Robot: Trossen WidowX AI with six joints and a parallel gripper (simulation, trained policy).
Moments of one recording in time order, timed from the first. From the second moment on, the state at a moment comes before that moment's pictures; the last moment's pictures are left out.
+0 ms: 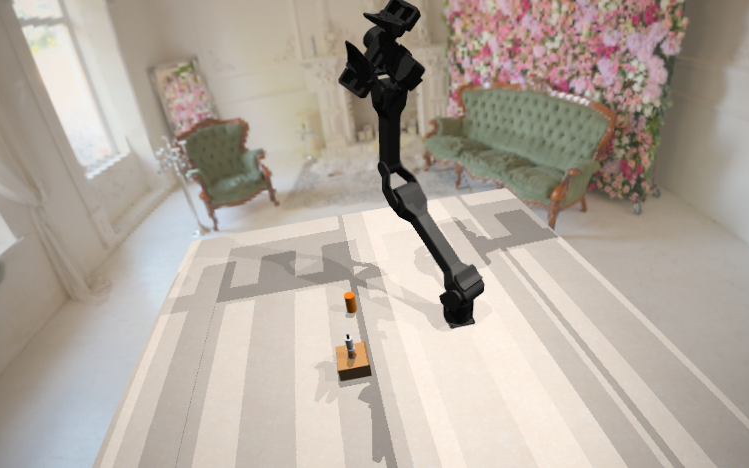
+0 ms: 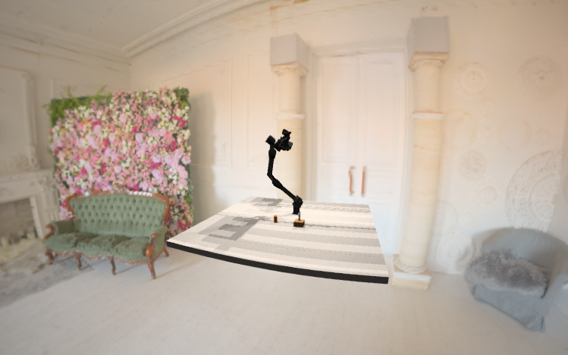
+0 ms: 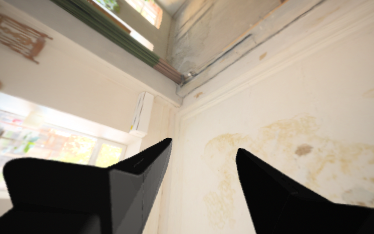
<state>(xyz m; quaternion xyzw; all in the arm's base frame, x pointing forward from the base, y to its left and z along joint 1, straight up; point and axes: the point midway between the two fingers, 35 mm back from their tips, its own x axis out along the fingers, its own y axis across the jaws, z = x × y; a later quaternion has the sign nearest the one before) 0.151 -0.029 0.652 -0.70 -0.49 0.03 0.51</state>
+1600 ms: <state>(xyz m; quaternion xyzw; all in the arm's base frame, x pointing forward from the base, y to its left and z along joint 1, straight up) 0.108 0.035 0.573 -0.75 -0.50 0.14 0.40</state>
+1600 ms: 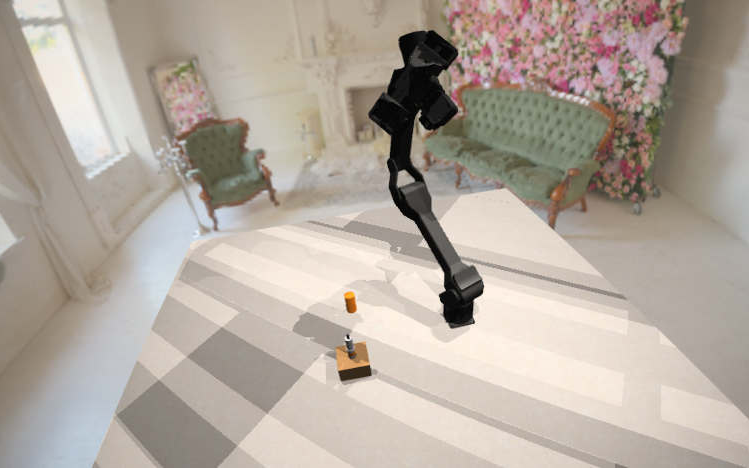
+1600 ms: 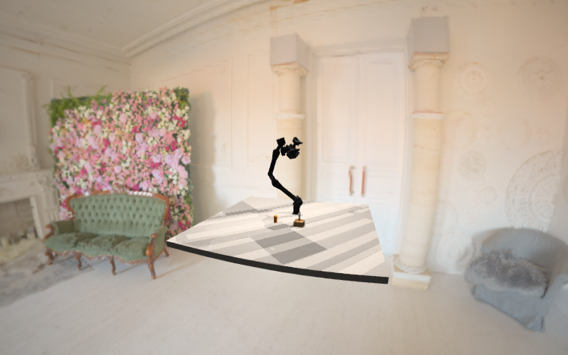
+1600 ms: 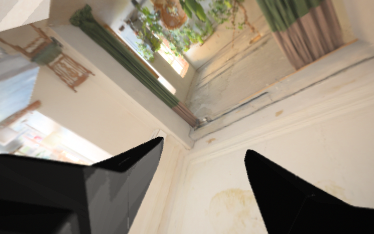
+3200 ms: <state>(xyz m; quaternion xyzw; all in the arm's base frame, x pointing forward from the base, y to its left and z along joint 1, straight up) 0.089 0.094 0.498 -0.83 -0.39 0.24 0.32</state>
